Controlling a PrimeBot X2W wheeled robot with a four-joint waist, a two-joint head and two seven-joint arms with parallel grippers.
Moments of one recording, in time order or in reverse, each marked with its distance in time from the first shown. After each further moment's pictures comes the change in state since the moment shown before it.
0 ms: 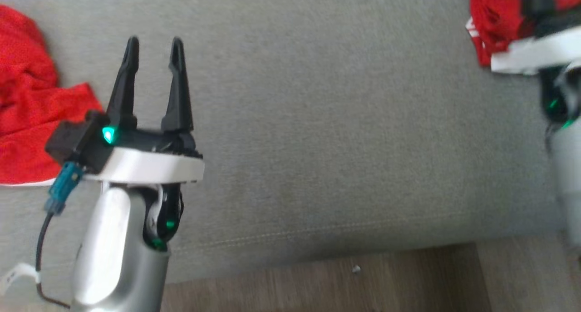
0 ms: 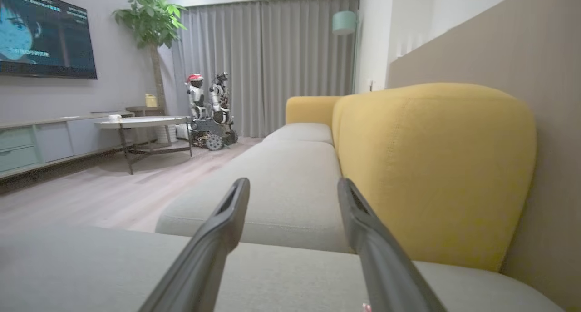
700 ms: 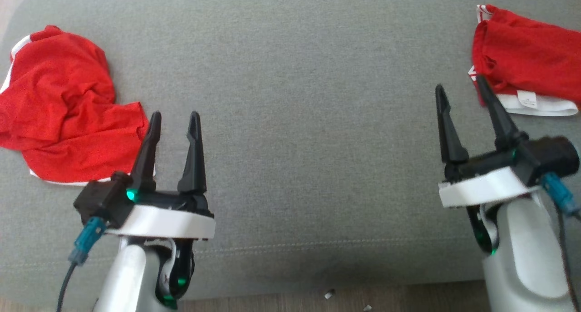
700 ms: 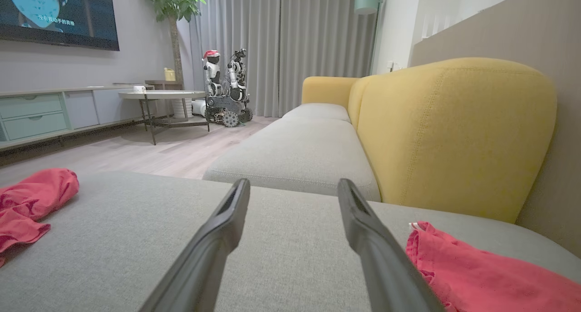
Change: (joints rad) left arm 0.215 0.003 -0.033 -0.030 -0.028 0.017 0.000; right arm 0.501 0.253 -0.128 -0.233 -0.344 0.000 -0.014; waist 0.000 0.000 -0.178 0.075
